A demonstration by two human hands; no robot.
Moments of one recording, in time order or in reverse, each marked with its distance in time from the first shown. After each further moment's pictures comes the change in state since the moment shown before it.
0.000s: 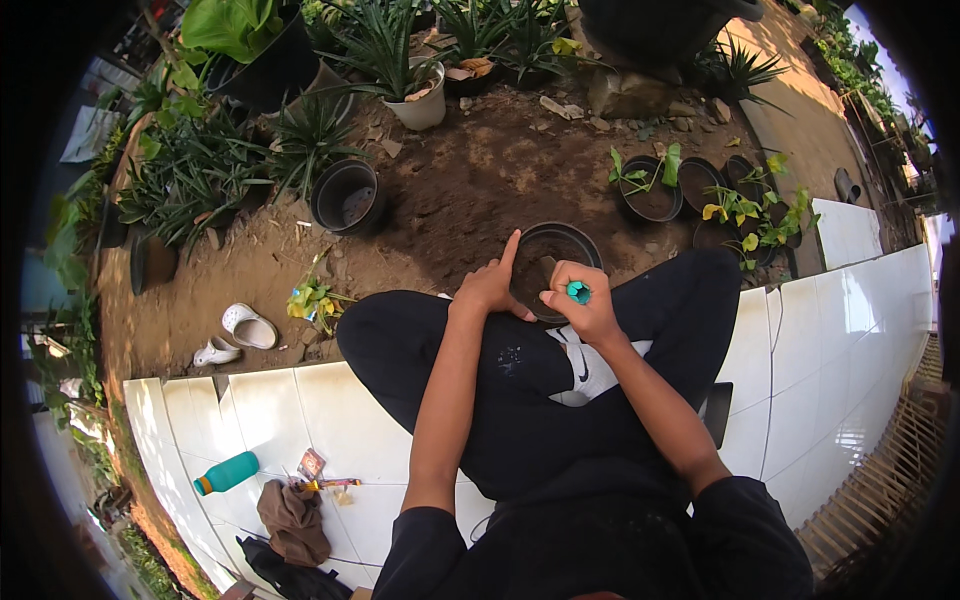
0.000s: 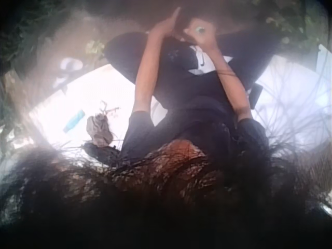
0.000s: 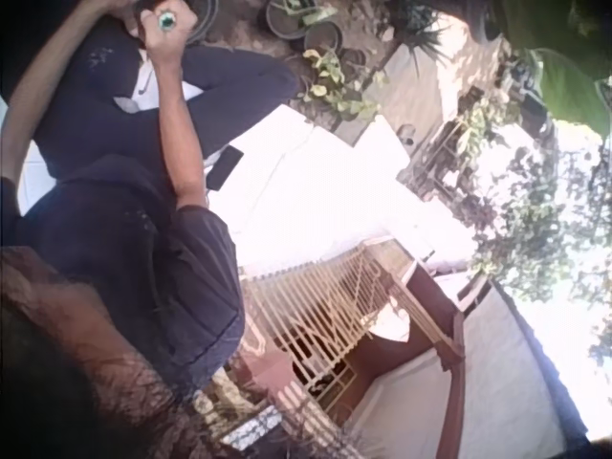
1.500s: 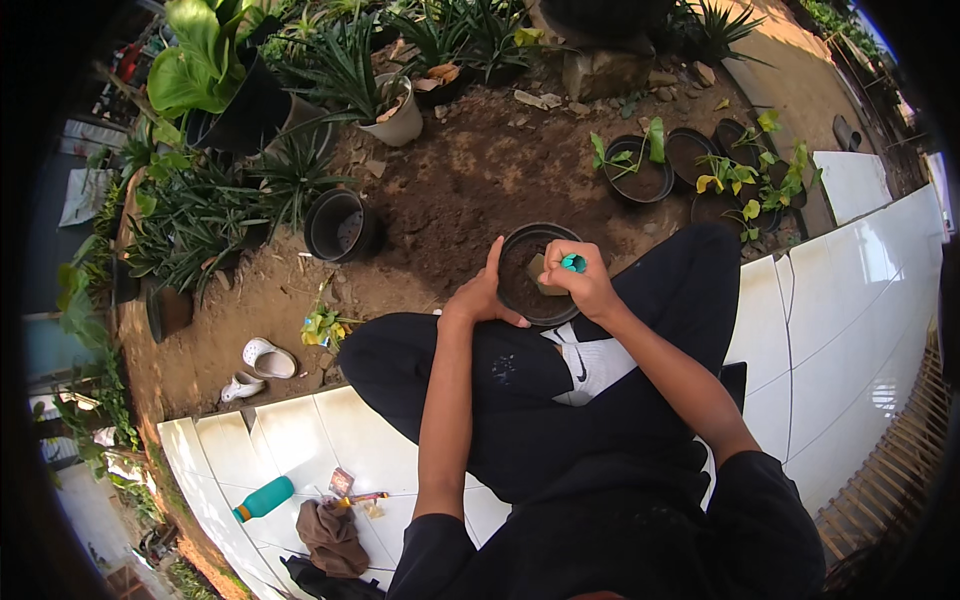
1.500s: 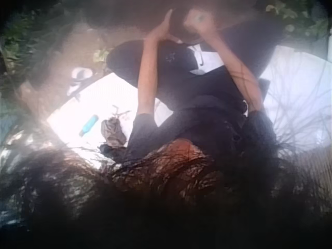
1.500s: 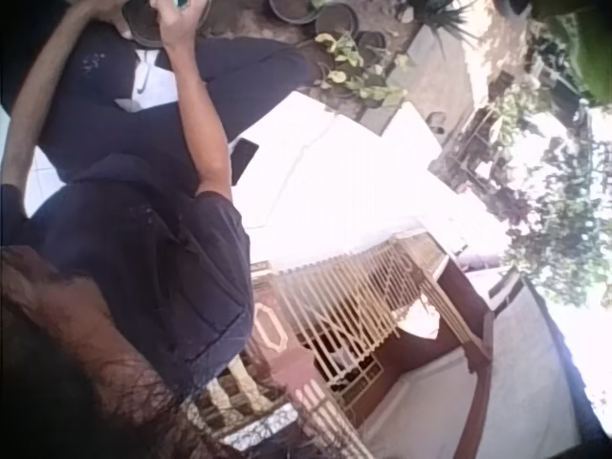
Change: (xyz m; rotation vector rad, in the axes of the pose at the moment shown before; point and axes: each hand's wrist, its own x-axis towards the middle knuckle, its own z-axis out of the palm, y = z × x) left_hand 0.022 -0.024 0.014 -0.238 0.003 0.164; right_hand 0.020 0.010 -0.036 0.141 0.032 0.158
